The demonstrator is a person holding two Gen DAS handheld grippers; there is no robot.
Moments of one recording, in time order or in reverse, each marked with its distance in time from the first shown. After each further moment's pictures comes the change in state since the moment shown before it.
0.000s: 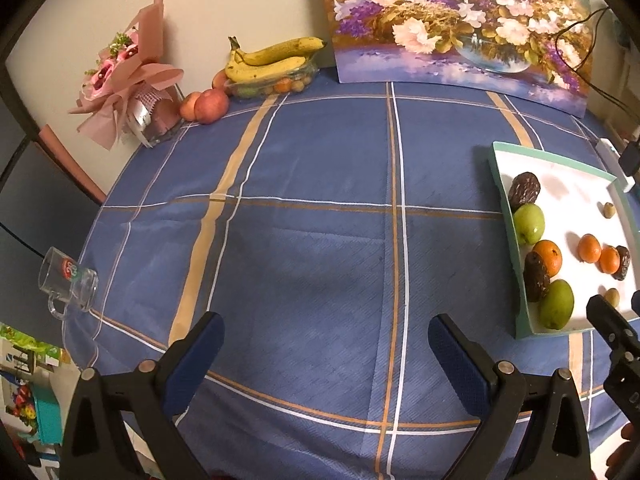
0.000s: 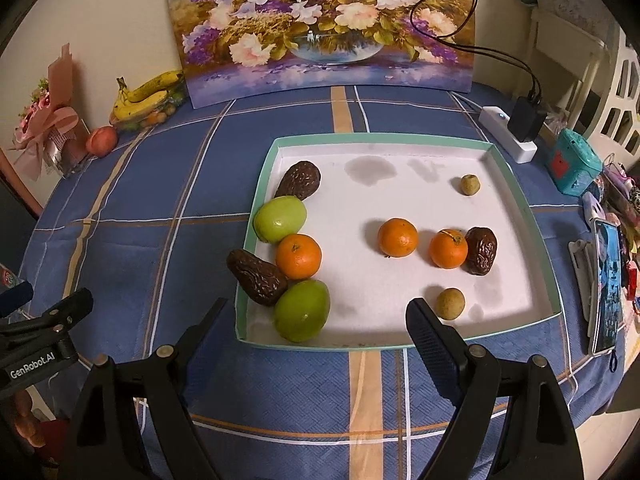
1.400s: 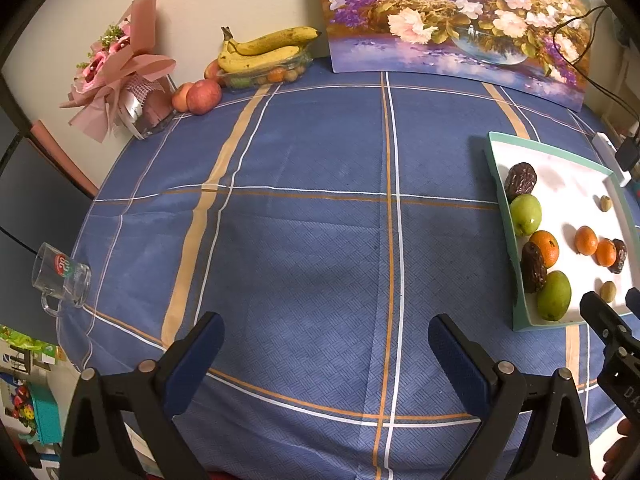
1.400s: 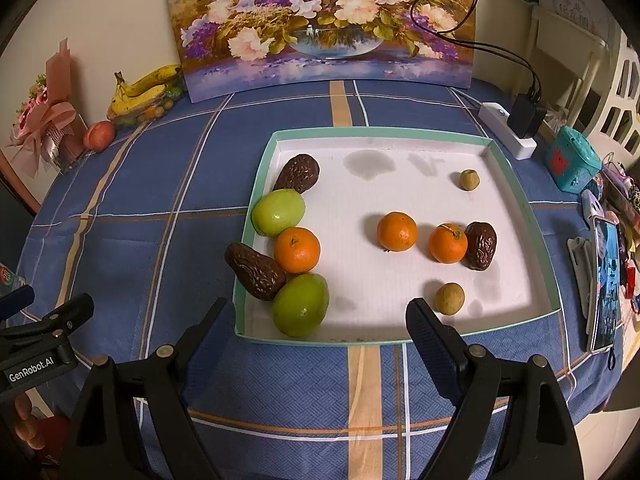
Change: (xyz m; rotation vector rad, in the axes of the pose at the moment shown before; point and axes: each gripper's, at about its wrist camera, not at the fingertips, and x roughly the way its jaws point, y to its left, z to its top) left arm 0.003 0.001 0.000 0.006 0.032 -0.029; right arm 0.005 0.000 -0.001 -0.002 0.024 -0.008
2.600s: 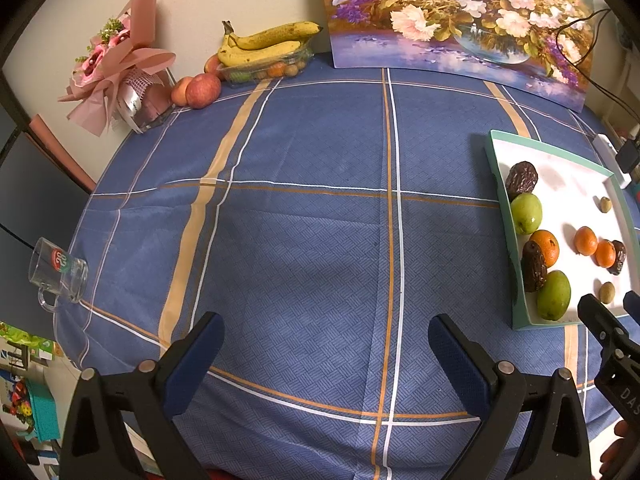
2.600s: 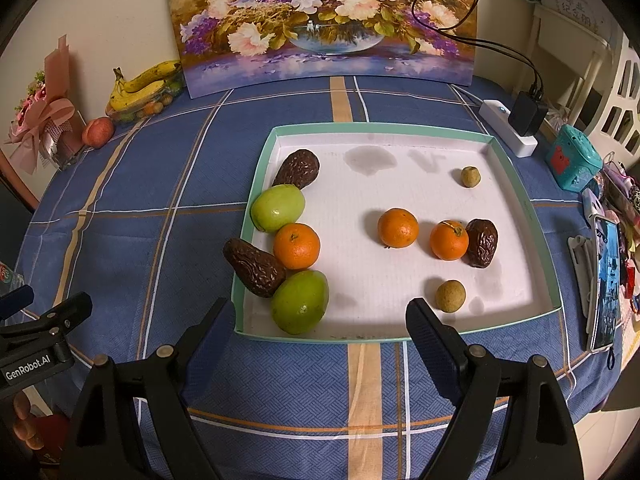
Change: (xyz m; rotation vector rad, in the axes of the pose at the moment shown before) left arm 0.003 0.002 -0.002 -0.003 0.011 -0.010; right arm 0.002 0.001 -0.002 -0.006 0.011 -0.001
